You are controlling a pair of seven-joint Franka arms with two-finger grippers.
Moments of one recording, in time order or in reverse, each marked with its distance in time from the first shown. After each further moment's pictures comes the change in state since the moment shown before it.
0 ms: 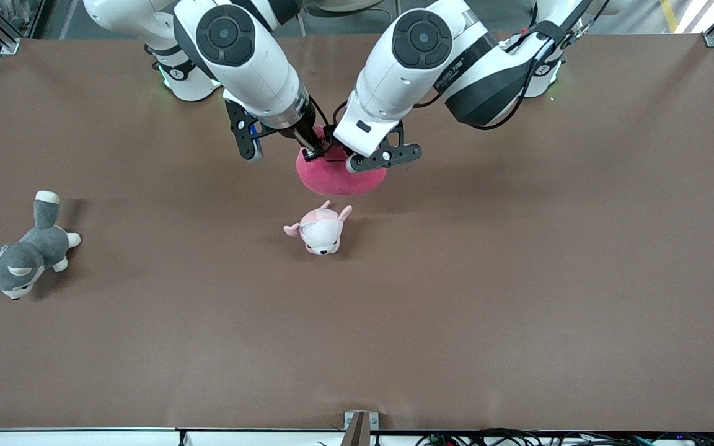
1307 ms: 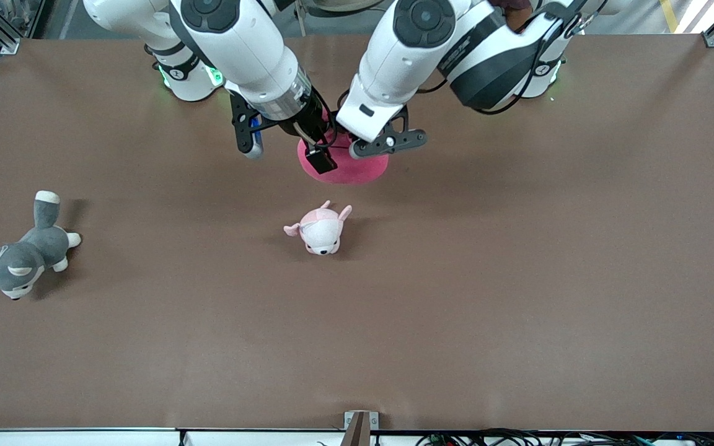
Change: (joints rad) left arm 0.000 -0.024 -0.002 -0.015 -0.010 -0.034 0.000; right arm 0.000 -0.001 0.009 0.044 -0.002 0.095 0.079
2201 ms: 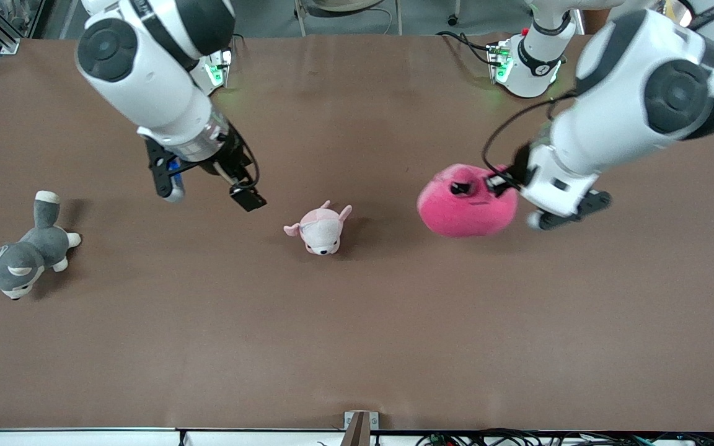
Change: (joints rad) left arm 0.275 -0.134 0.116 -0.022 -0.019 -0.228 0.278; right arm -0.159 -0.034 0.000 -0.051 -0.079 0.010 -0.240
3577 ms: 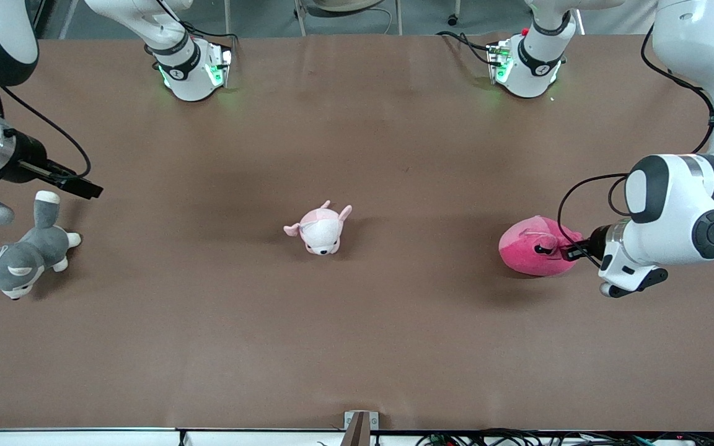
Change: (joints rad) left arm 0.009 0.156 0.475 -0.307 0.045 0.355 0.491; right arm -0.474 -0.114 -0.006 -0.060 -0.138 -0.304 -1.091
